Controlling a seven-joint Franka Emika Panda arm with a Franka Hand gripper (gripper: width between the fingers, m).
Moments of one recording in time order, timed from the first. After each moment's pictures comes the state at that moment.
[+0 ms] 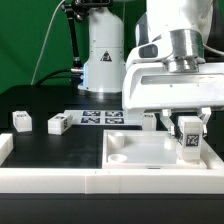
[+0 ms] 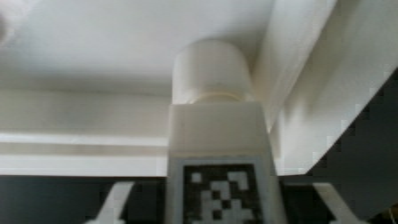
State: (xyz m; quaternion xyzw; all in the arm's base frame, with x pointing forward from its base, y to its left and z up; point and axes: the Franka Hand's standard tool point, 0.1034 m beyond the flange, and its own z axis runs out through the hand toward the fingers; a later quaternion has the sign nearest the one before) arm 0.602 0.109 0.062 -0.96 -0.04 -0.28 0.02
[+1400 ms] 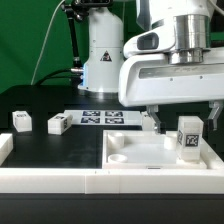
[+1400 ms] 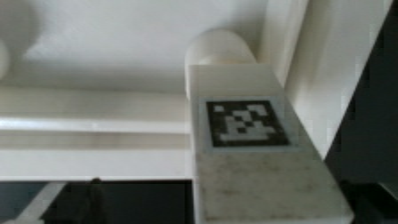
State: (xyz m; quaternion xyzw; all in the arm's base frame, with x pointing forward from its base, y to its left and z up) arm 0.617 0.098 0.078 -0.99 -0.03 -0.09 0.03
